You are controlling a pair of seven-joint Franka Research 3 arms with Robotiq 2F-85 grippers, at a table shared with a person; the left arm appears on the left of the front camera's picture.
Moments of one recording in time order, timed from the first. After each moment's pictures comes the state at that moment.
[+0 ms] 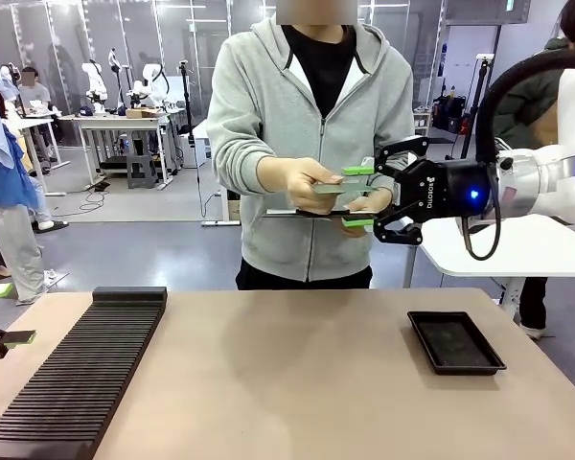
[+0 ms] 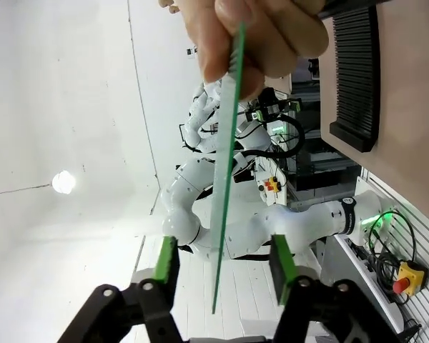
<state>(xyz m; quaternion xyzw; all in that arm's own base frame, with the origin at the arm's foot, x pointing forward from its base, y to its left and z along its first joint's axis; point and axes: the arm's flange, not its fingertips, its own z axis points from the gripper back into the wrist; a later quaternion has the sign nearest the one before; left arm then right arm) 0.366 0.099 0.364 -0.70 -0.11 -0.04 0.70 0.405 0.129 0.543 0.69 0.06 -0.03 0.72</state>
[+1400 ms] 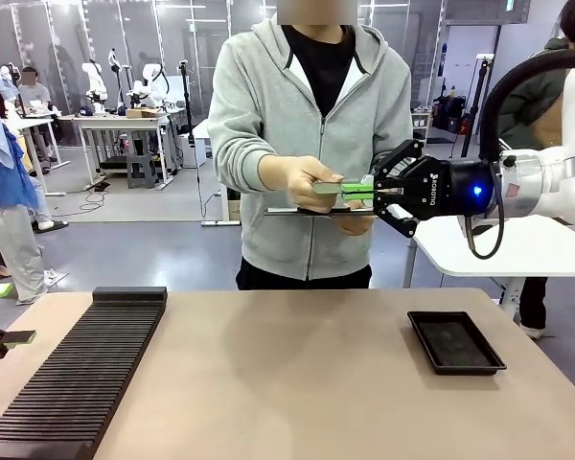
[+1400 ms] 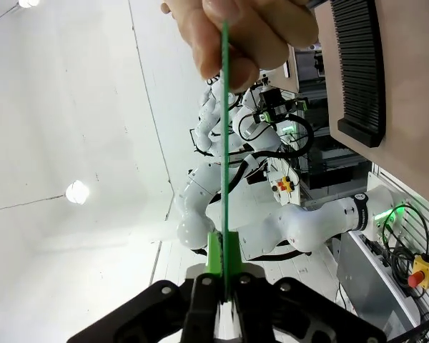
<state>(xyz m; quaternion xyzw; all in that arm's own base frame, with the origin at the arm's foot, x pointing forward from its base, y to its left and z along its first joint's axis) 0.366 0.099 0.364 -0.70 -0.11 -0.04 0.70 0.409 0.124 0.543 0.69 0.08 -0.06 0.71</state>
